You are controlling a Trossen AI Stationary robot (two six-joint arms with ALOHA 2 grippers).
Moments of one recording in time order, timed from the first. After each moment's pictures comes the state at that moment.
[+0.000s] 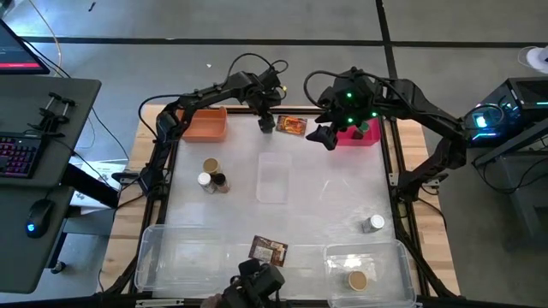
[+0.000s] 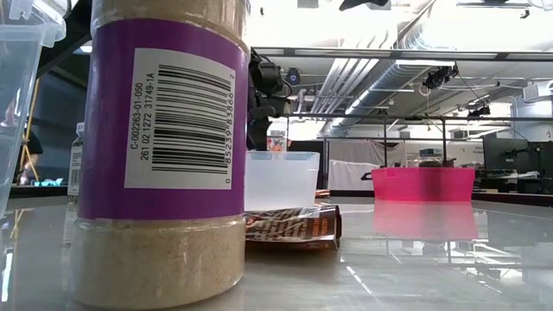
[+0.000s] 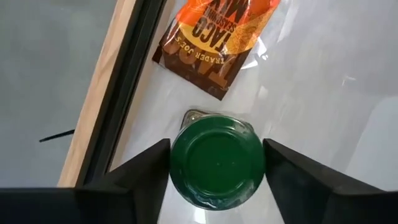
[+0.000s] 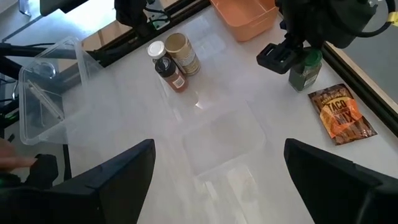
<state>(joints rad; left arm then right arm) 0.63 2.19 1.95 -1.03 0.06 0.31 -0.25 1.54 1.98 -1.24 -0.11 0.30</state>
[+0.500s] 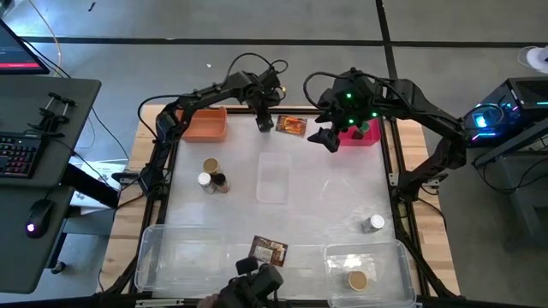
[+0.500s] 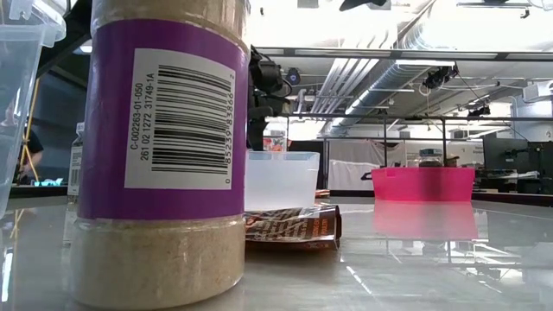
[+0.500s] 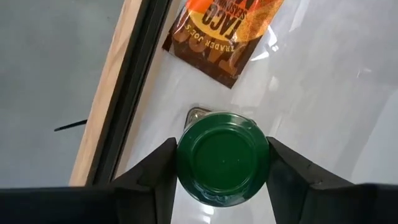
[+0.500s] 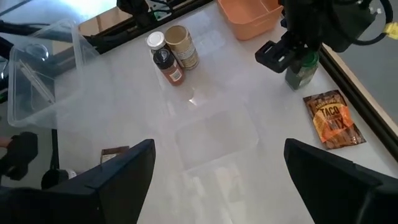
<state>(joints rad) 0.63 2.18 1.98 -1.07 0.01 0.31 -0.25 1.54 1.98 -1.25 -0.11 0.23</state>
